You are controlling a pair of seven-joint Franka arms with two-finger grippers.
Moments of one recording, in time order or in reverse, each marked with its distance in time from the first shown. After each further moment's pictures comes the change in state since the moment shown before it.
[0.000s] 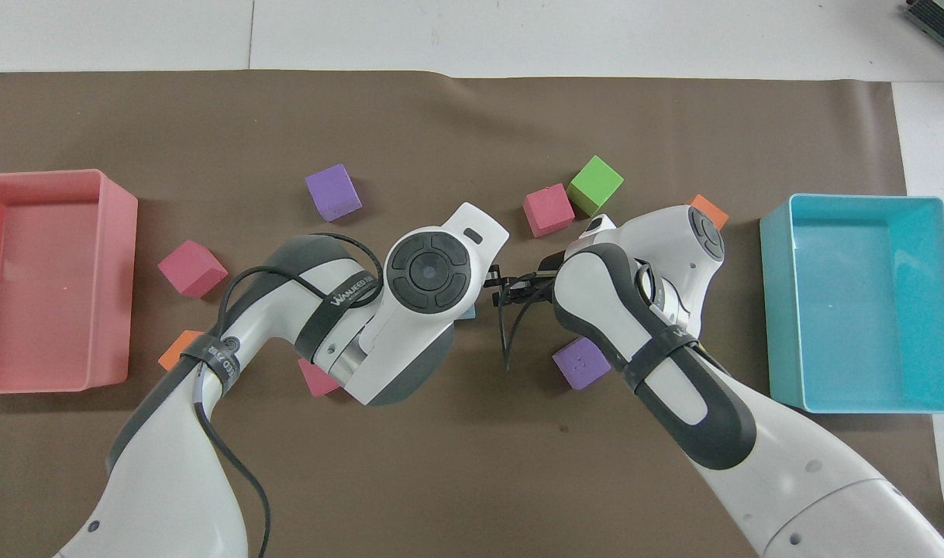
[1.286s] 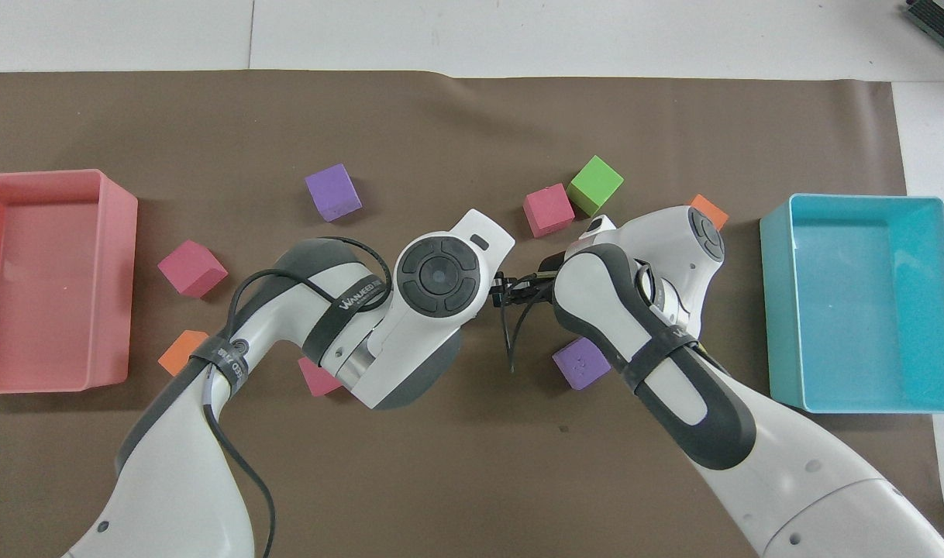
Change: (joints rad) left arm -0.008 0.006 -0.007 0.000 0.000 -0.015 0.000; right arm 0.000 0.000 0.000 -0.002 0.000 0.000 0.000
